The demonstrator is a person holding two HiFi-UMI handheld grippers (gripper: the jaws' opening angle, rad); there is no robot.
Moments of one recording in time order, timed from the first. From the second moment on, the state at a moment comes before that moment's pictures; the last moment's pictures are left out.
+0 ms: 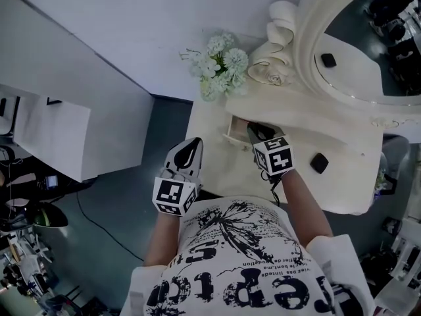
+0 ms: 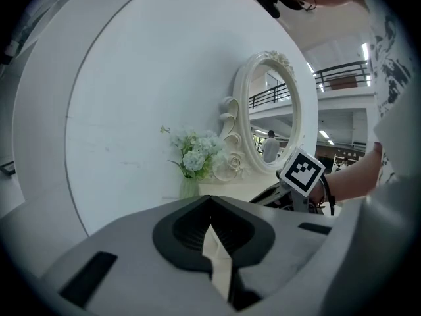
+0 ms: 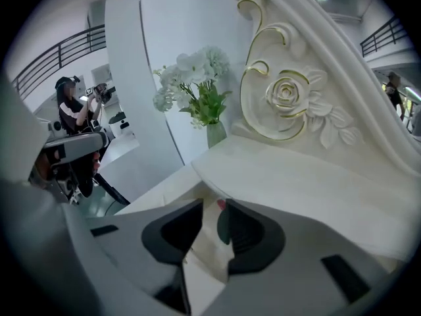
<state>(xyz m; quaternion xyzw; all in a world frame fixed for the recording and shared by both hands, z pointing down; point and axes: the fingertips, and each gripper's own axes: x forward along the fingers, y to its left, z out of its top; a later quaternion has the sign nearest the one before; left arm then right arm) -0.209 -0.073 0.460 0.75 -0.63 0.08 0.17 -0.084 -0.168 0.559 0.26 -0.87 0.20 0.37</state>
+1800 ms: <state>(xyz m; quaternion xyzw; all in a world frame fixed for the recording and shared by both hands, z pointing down) 0.019 -0.149 0.499 0.88 -0.41 0.14 0.19 0.245 -0.162 0.640 0.60 -0.64 0.36 0.33</state>
